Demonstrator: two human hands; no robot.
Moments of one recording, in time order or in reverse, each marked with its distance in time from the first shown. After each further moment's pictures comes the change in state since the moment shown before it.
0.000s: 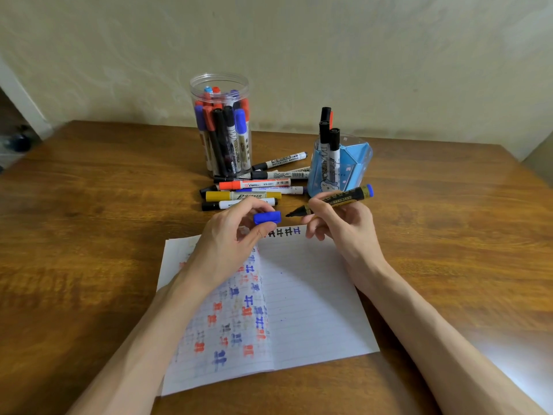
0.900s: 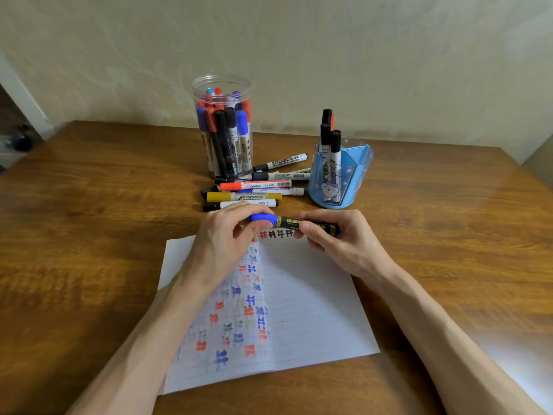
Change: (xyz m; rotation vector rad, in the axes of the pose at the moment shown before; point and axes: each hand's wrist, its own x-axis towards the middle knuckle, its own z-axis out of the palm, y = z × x) left_hand -0.002 0.000 -0.005 0.084 0.102 0.087; right_hand 0.002 0.009 -0.019 -0.360 -0.294 -0.090
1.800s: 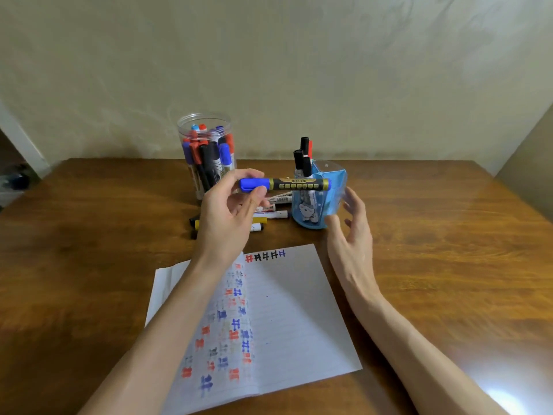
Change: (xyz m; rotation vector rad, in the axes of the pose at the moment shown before) left_hand 0.054 0.055 0.004 -0.369 0.221 -0.064; right_hand 0.003 0.000 -0.001 -0.002 0.637 0.138
